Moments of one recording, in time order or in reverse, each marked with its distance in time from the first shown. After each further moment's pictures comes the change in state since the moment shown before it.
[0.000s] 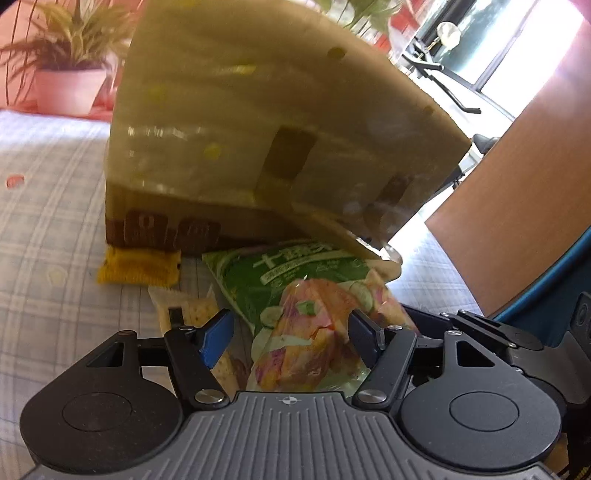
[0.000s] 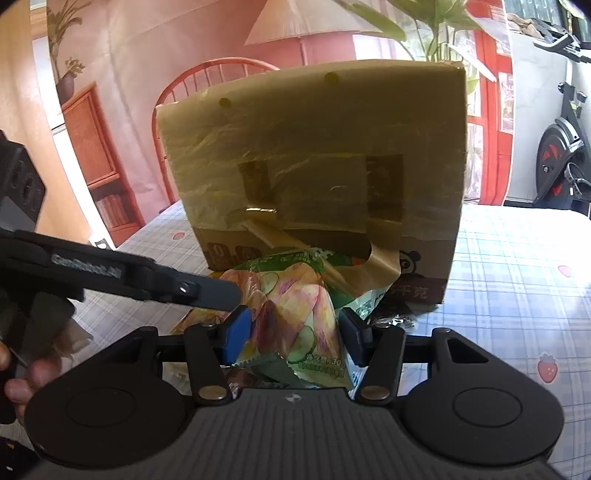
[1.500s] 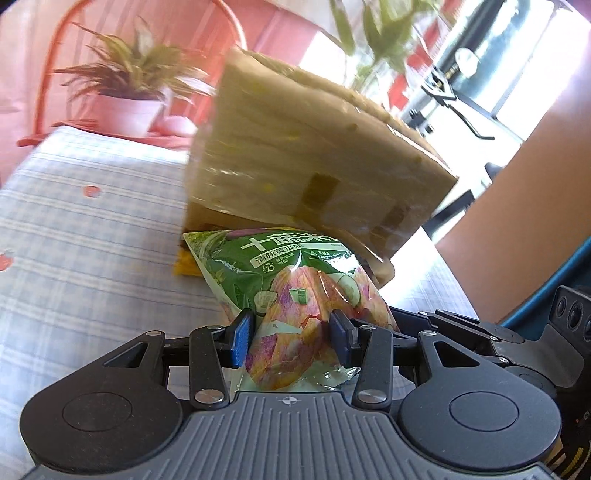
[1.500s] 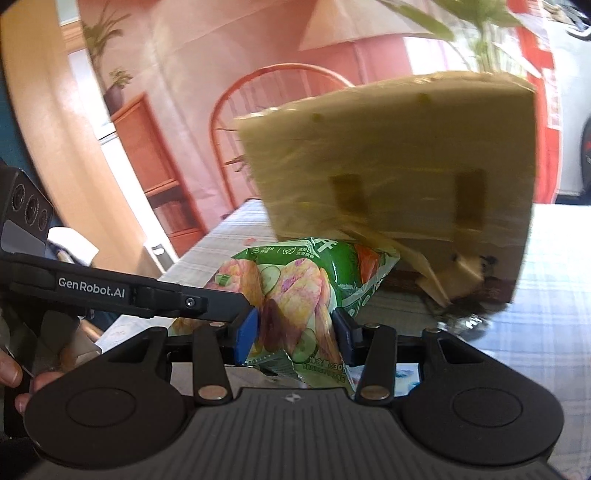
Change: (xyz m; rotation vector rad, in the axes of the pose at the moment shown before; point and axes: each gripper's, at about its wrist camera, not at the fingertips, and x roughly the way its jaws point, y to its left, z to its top) left arm -0.104 0.002 -0.024 -0.038 -0.104 0.093; right arm -0.013 0.051 0.014 0.007 -0.008 0.194
